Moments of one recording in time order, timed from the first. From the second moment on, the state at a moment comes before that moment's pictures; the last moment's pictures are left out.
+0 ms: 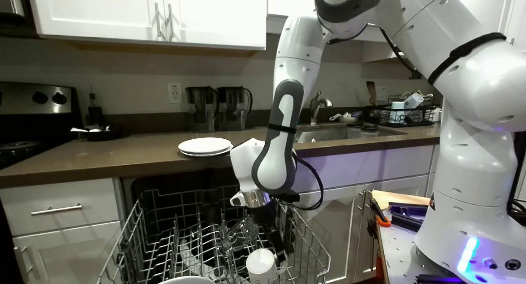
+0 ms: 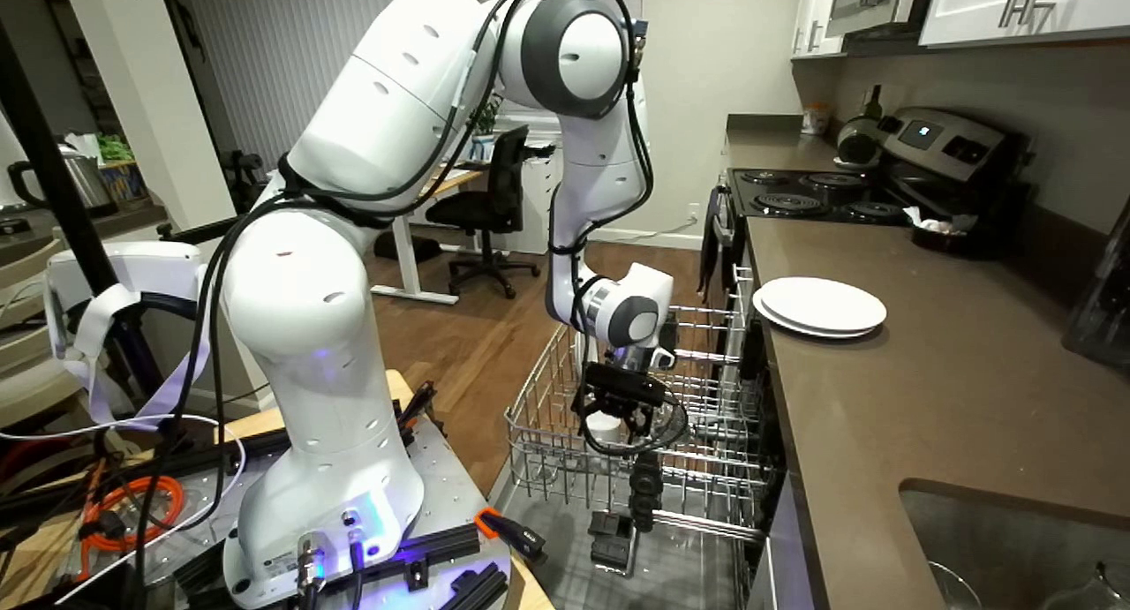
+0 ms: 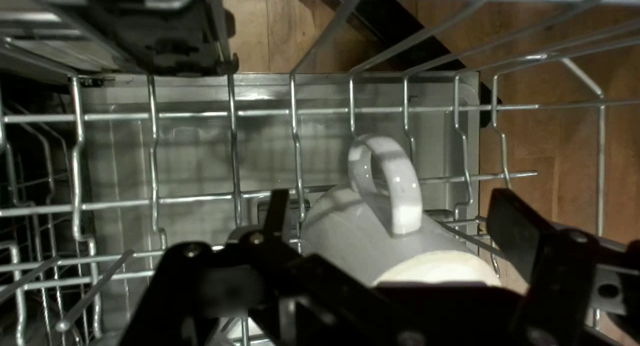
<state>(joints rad) -0.14 0.70 0.11 -2.30 -0.25 2.67 -0.47</state>
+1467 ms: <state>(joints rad) -0.13 0.75 0.11 -2.29 -0.27 2.73 -0.49</state>
